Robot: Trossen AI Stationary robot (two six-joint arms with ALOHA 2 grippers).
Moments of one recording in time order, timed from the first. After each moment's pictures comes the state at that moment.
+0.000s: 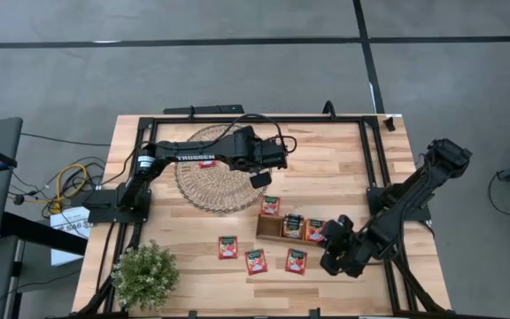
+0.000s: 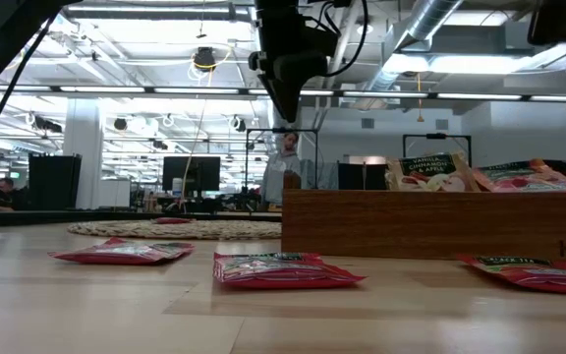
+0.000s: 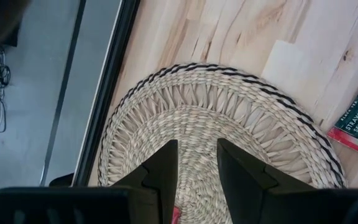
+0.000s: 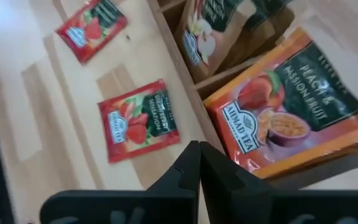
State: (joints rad) left arm 0.08 2.12 2.10 -1.28 -0.55 -0.18; right arm 0.81 1.41 0.78 -0.54 0.47 1.23
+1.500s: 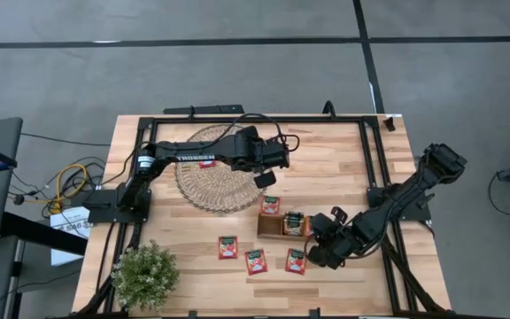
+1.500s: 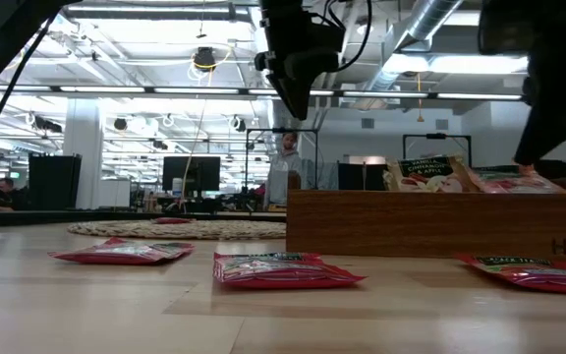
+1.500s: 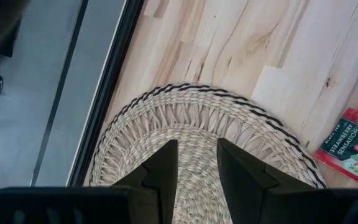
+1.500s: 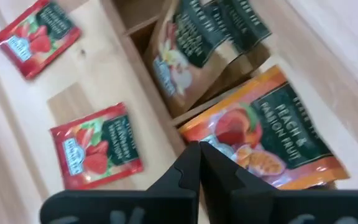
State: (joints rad) left arm 0.07 2.12 2.10 -1.20 -0.54 -0.17; right arm 0.66 1.49 0.90 -0.70 0.42 1.12
